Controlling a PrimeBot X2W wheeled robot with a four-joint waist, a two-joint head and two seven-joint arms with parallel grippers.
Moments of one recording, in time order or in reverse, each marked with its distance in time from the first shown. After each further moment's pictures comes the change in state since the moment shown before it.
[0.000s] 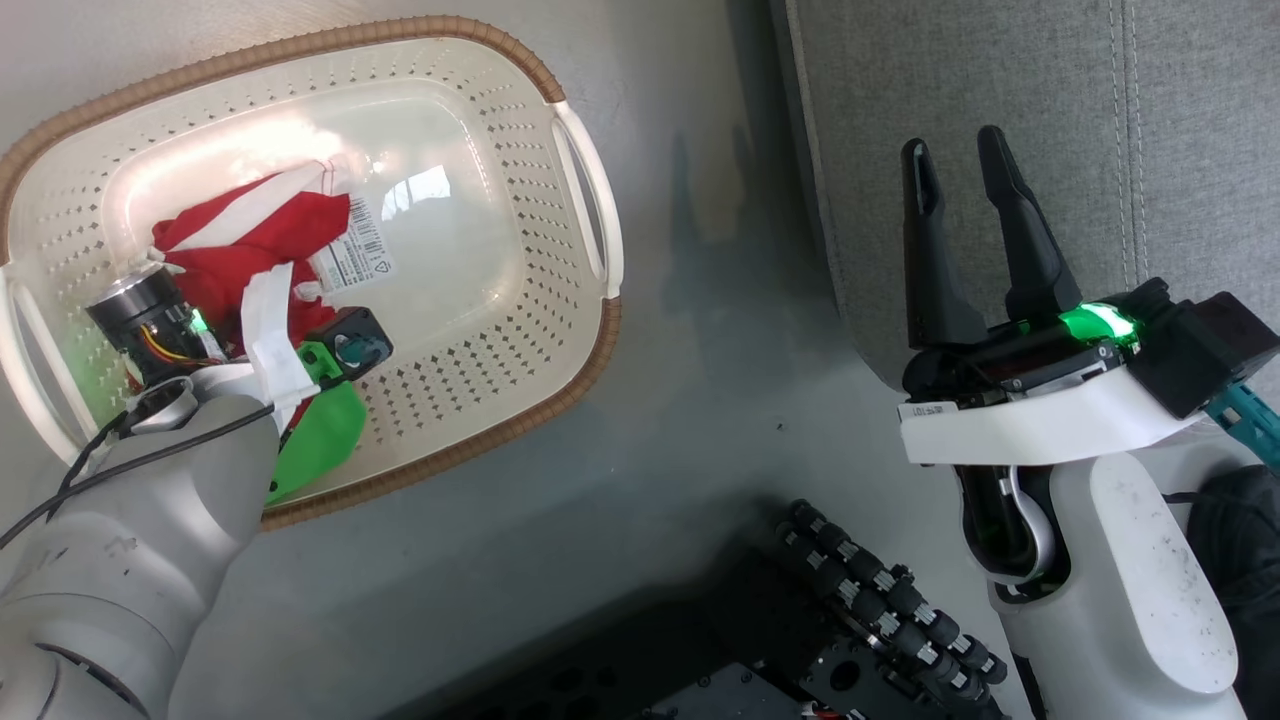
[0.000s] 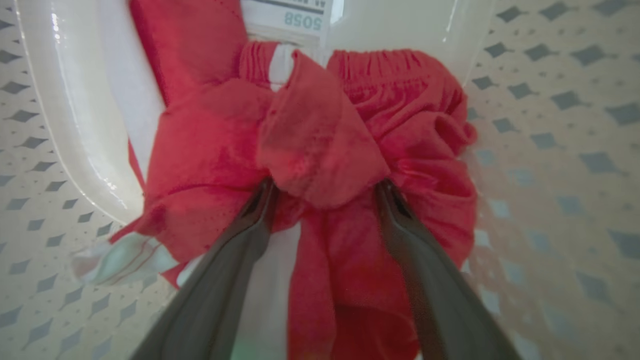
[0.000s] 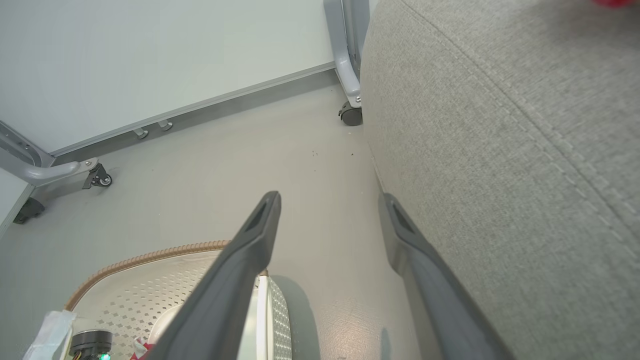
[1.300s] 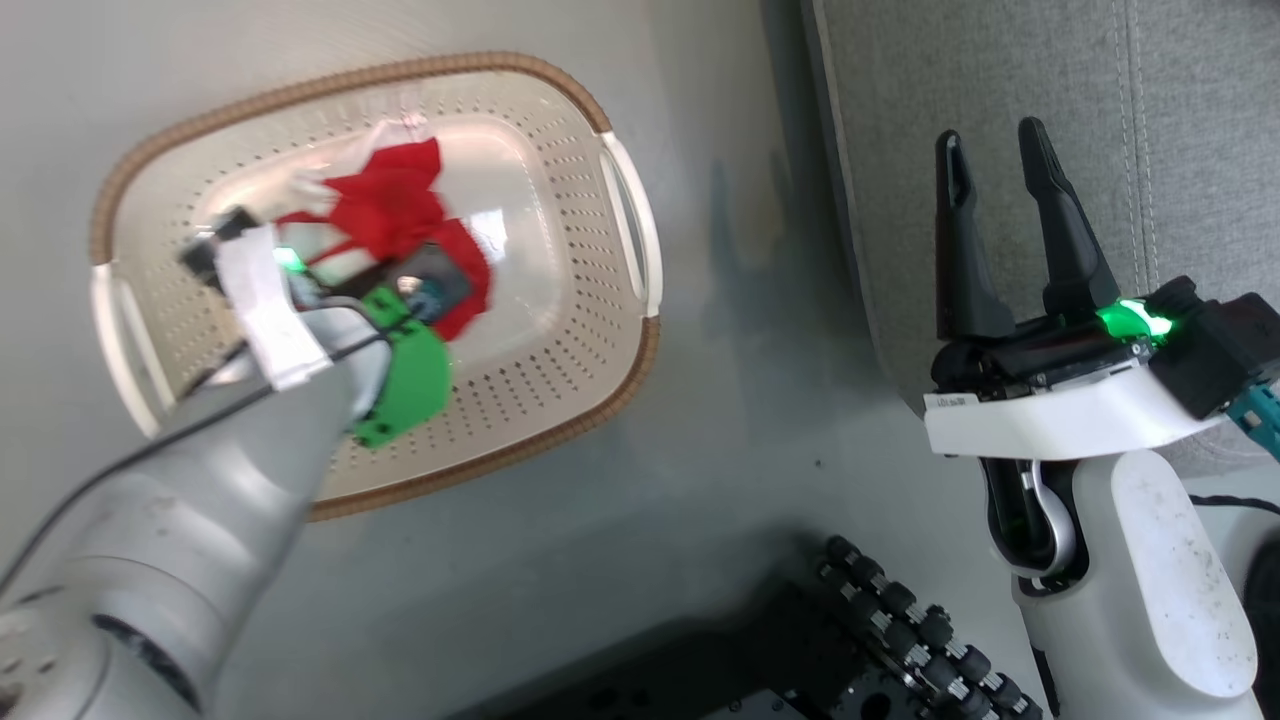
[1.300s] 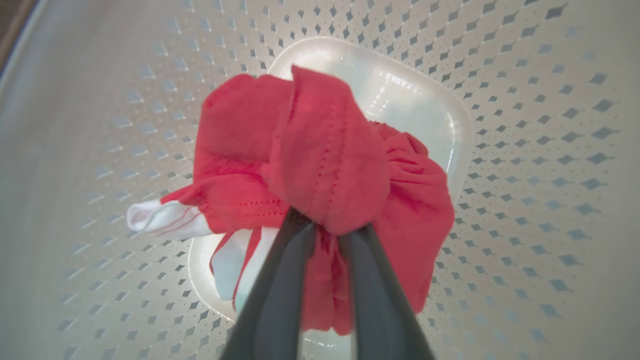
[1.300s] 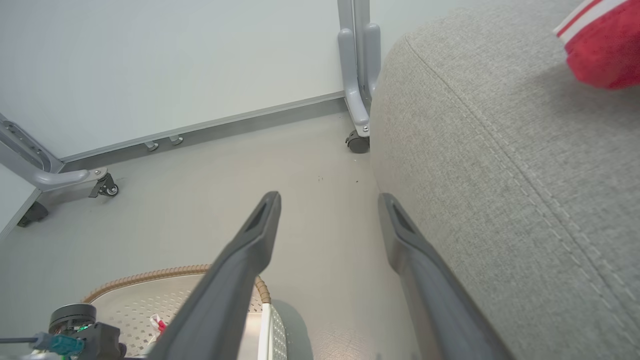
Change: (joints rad) left arm -0.053 -0.036 -0.095 -0.116 -0.321 0.012 -0.259; right arm 0.006 0.001 -0.054 0.000 -0.084 0.000 0.000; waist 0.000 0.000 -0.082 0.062
